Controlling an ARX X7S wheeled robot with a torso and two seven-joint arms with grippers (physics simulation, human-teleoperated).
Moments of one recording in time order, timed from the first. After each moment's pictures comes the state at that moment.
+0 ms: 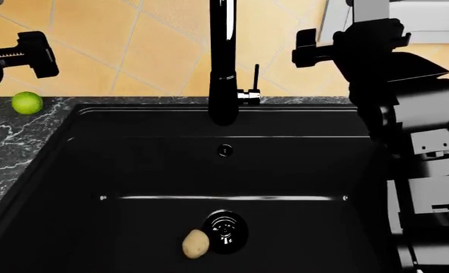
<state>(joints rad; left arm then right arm) -1.29 -0.80 0.38 -0.13 -1.19 -1.01 -0.67 1.30 0.26 -0.29 0.44 0.32 0.81 0.09</state>
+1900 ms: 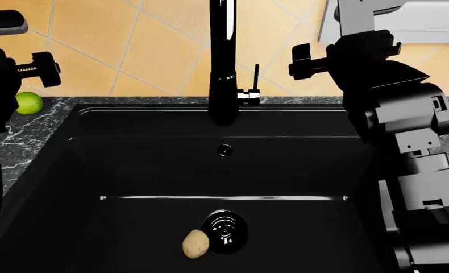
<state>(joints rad) -1.57 -0.42 0.24 -1.30 -0.22 -0.47 -0.13 1.31 0.26 -0.37 0.56 0.29 0.76 0.09</state>
